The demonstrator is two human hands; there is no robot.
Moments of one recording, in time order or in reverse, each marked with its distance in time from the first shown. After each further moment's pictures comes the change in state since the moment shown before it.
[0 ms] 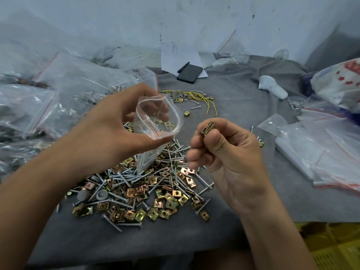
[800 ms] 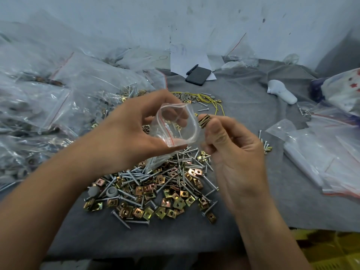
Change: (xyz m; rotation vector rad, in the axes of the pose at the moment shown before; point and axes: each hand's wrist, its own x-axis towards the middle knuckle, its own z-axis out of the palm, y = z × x) left_hand 0.001 0.001 0.004 -0.003 -0.060 0.015; right_hand 0.006 0.017 -0.003 -0.276 0.202 -0.158
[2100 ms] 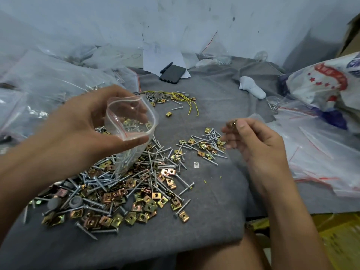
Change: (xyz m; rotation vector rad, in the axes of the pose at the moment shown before) left_hand -0.002 -0.018 -0.002 -0.052 0.082 -0.003; right_hand 0.013 -0.022 -0.116 -0.390 0.225 0.015
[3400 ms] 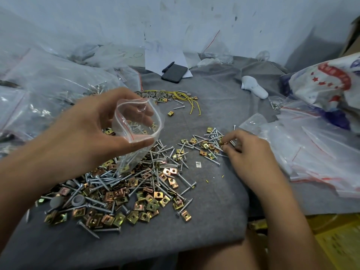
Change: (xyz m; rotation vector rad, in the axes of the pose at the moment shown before) left_hand 0.002 0.002 0.002 0.003 -0.048 0.016; right_hand 0.005 0.011 -0.004 -1.092 -0.074 0.010
